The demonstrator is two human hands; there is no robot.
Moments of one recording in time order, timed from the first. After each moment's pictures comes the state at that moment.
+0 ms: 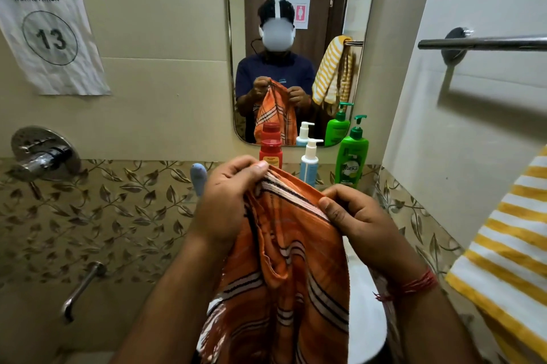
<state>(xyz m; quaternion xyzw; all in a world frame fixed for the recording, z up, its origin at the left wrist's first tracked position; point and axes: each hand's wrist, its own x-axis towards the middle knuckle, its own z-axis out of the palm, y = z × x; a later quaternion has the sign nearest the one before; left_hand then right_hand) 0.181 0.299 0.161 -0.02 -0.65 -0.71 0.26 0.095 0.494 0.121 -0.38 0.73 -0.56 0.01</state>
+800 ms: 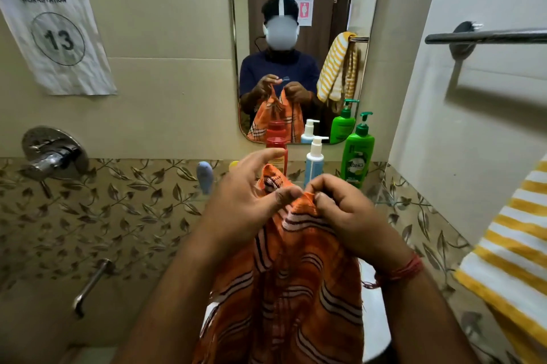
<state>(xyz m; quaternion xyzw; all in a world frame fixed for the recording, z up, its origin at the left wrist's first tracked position) 0.184 0.289 0.155 -0.05 -0.85 -0.47 0.23 0.100 0.468 0.133 -0.41 0.73 -0.54 0.01</state>
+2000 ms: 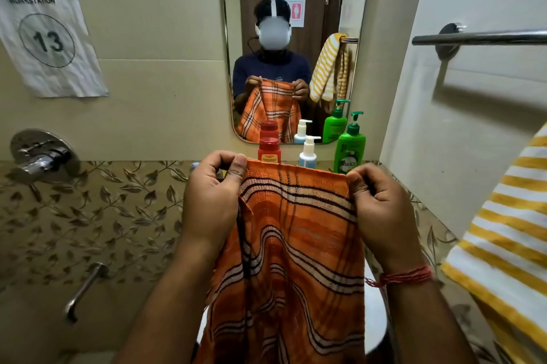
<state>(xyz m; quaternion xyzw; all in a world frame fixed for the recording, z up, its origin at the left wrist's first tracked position) 0.182 0.290 0.152 0.08 -0.70 -0.59 0.39 0.107 0.495 0.131 -0.22 0.76 -0.55 -0.25</state>
